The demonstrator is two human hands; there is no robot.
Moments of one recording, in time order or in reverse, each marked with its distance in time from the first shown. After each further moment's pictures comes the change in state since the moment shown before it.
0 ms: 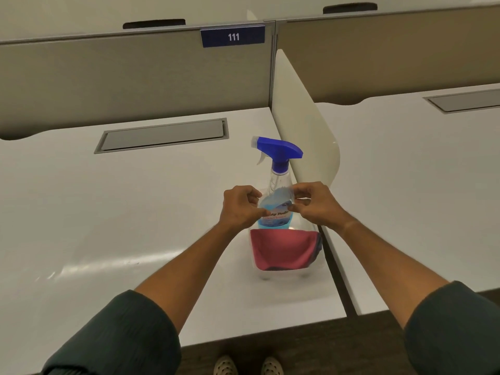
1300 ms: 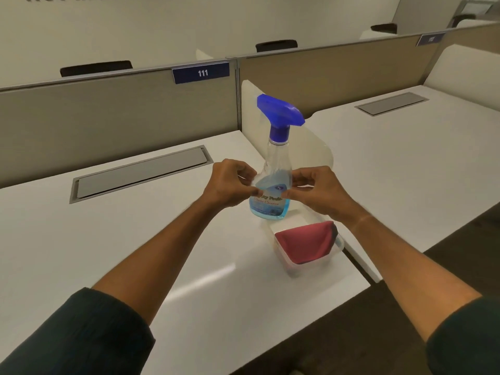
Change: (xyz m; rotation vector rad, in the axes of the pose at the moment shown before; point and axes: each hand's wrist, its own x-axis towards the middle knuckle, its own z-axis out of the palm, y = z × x) left_hand 0.022 0.022 -0.139 0.005 -0.247 0.446; right_hand -0.046 -0.123 0.028 0.047 0.367 0.033
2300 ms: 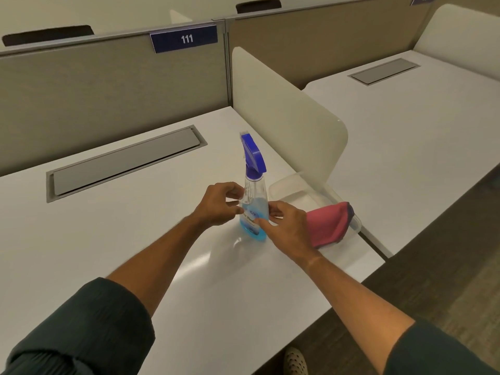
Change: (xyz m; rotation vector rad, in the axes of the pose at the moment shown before) left_hand -0.001 -0.117 0.018 -0.063 -0.273 -0.105; right_hand -0.043 0.026 0.151 -0.027 0.214 0.218
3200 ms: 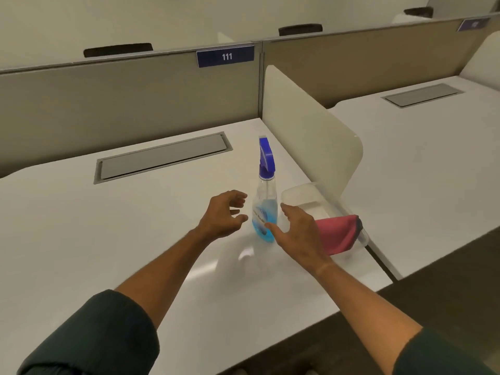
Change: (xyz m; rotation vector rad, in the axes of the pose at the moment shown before) left_hand -0.059 0.008 0.010 0.022 0.262 -0.047; right_hand -0.006 0.007 -0.022 -0.285 -0.067 -0.228
